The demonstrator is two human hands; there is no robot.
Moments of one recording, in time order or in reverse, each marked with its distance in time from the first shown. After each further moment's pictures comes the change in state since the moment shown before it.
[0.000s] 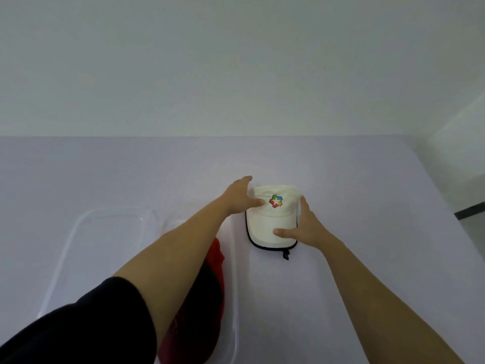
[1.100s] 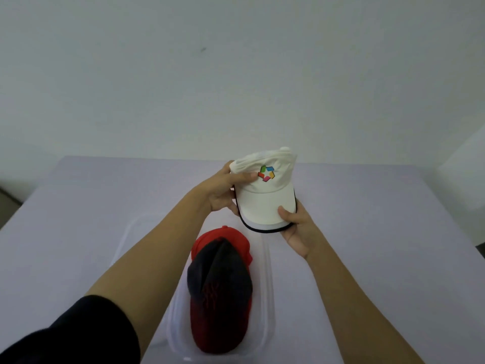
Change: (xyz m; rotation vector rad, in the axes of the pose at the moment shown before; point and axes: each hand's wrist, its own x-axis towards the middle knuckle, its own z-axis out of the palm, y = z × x) left_hand -0.122 0.005 -0.097 -0.881 0.027 0.002; right_hand -0.078 -0.091 0.043 1.161 -0.329 -0.416
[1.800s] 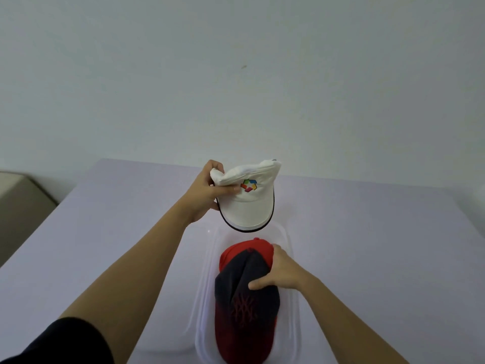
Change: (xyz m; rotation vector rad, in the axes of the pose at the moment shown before) left_hand -0.050 -0.005 -0.097 0.073 0.132 0.380; right_hand -0.005 0.076 0.048 -1.298 -0.114 0.441
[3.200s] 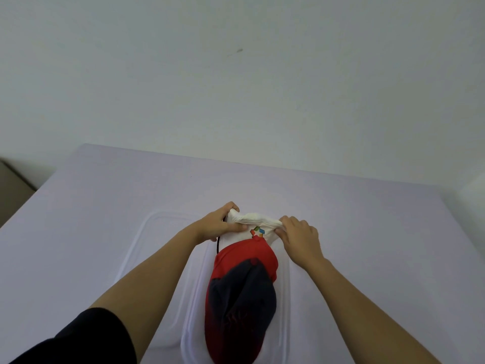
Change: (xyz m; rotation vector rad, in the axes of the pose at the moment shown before) left_hand 0.009 -0.092 0.013 0.468 -0.277 -0.288; right_hand 0.020 0.015 -0.044 -0.690 0.549 -0.108
